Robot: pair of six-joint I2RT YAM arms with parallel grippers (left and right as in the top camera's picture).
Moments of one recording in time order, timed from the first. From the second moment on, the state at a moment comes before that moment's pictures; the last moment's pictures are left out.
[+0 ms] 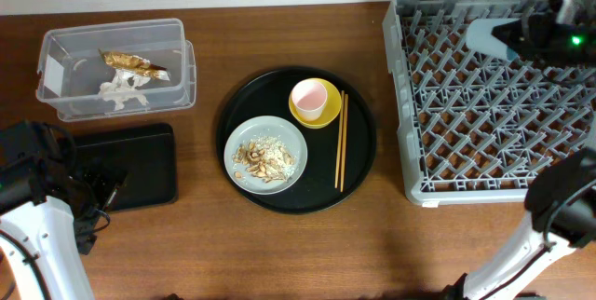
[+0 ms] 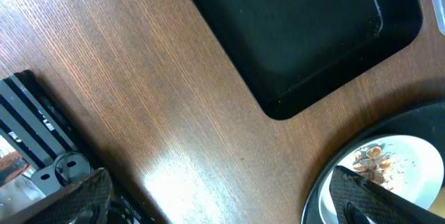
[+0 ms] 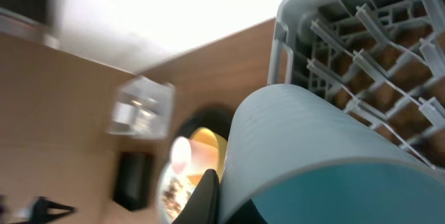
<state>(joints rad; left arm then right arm) 0.49 1.26 1.24 -1.39 0.01 -0.65 -0.54 2.13 2.13 -1.22 -1.12 -0.20</state>
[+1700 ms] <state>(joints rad) 0.49 1.26 1.25 -1.39 0.01 -0.65 -0.66 2.48 2.11 -0.72 -1.40 0.15</state>
